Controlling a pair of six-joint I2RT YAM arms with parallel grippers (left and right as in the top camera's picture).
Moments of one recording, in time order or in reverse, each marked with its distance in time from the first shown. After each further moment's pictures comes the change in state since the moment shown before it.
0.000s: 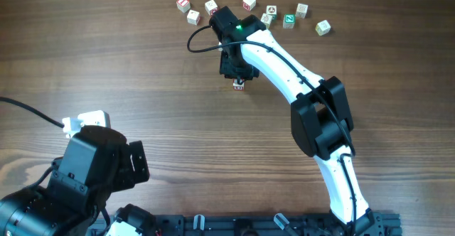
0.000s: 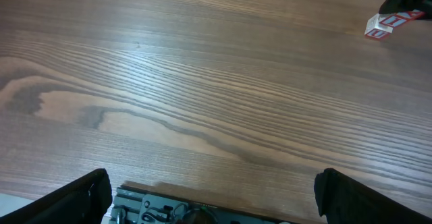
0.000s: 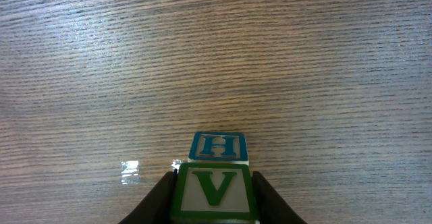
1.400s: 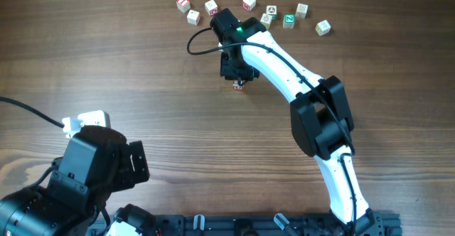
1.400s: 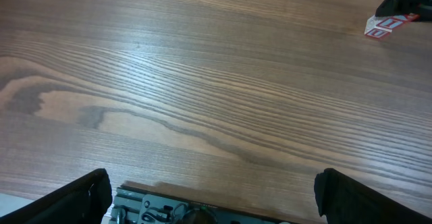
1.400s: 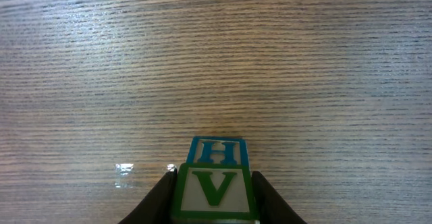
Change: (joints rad) left arm 0.000 0.000 0.000 0.000 0.000 0.000; right arm -0.002 0.000 -0.031 0.036 -0.013 -0.058
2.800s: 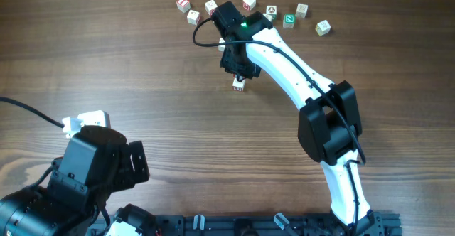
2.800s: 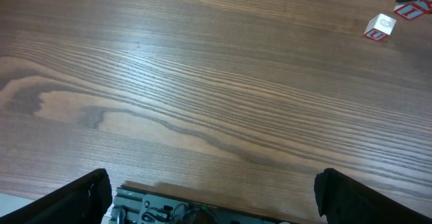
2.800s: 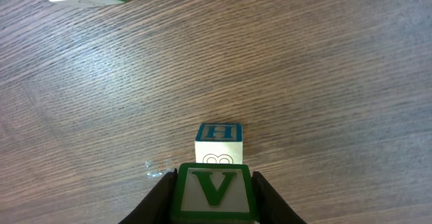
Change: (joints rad) left arm 0.000 0.000 0.000 0.000 0.000 0.000; right arm 0.000 -0.076 0.010 -0.048 0.033 0.275
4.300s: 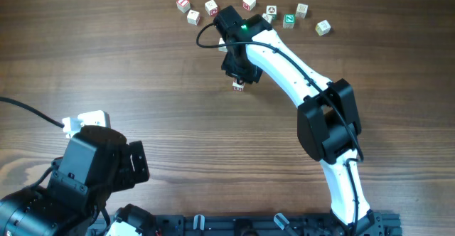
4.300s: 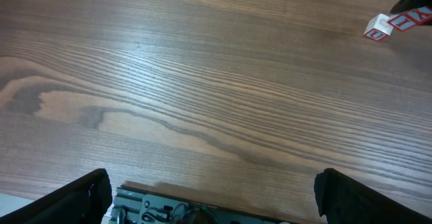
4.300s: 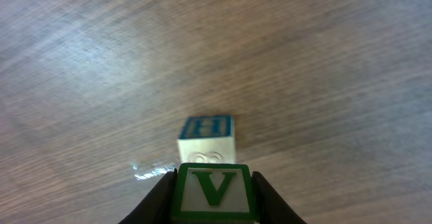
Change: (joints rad) left arm 0.000 0.000 0.000 0.000 0.000 0.000; right arm -0.006 0.011 -0.035 0.007 -0.032 0.060
